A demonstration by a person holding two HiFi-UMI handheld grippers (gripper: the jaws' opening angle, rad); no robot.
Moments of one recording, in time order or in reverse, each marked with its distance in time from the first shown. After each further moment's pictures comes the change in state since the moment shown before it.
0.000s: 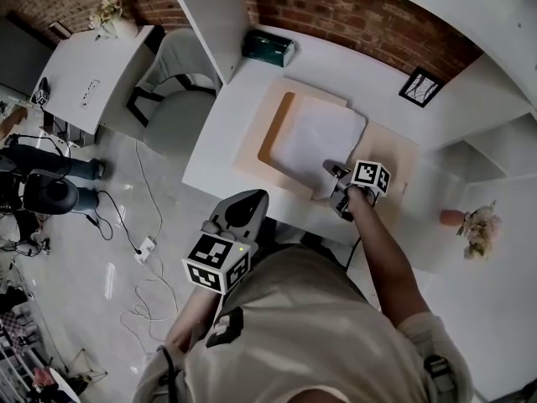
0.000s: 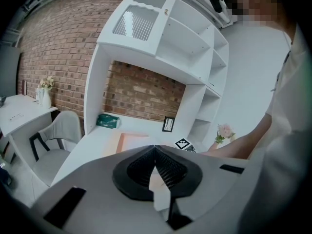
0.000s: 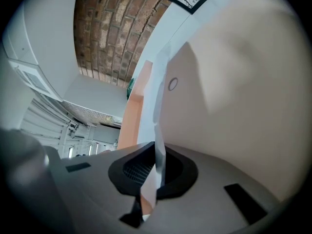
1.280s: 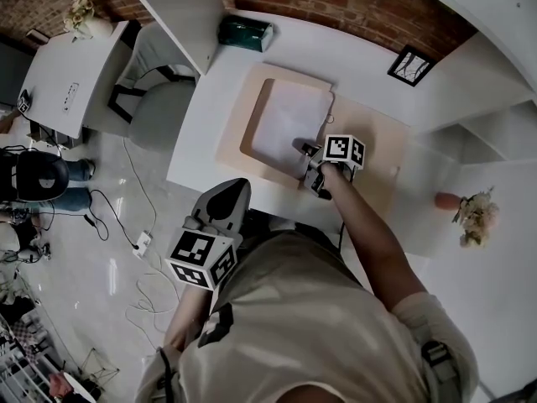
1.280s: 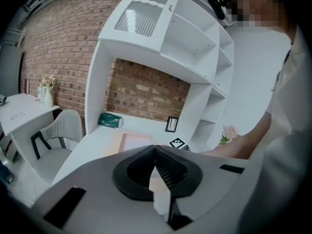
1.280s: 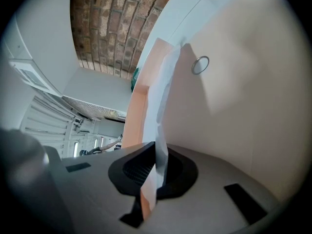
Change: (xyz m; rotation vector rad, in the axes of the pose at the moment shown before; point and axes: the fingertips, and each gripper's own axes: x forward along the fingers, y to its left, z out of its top) left arm 0.019 0.009 0.009 -0.013 0.012 0.036; right arm 0.046 0.030 -0.001 -0.020 0.089 0.059
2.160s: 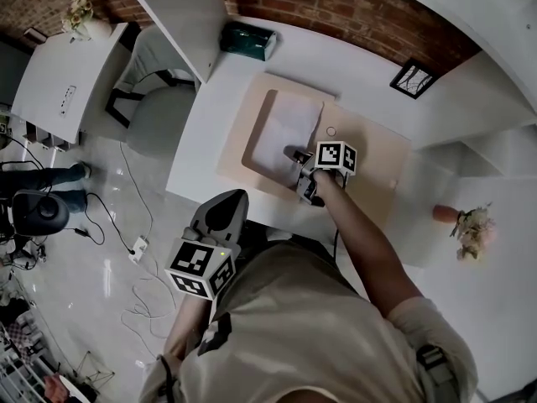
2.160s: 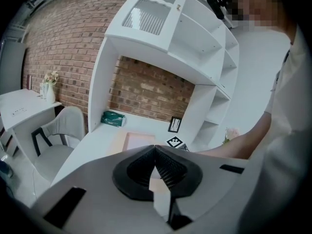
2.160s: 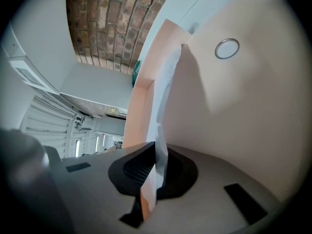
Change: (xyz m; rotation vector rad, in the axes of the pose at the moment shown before) left arm 0.004 0.019 -0.005 -0.049 0.027 0.003; right arm 0.030 0.015 0.000 -0.007 0.044 0.012
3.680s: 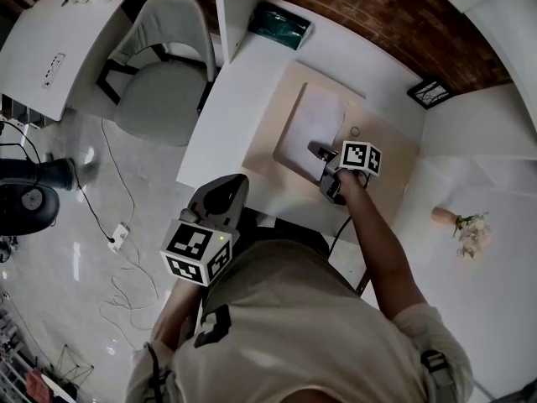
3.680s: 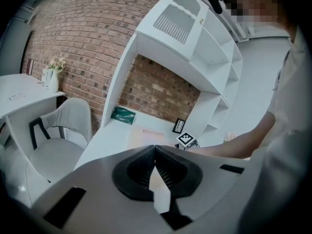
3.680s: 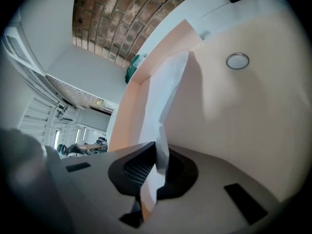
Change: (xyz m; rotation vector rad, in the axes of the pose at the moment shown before) left arm -0.020 0.100 -0.011 -0.072 -0.028 -0.079; right arm 0.005 -0.004 -0.001 -0.088 -0.013 -0.212
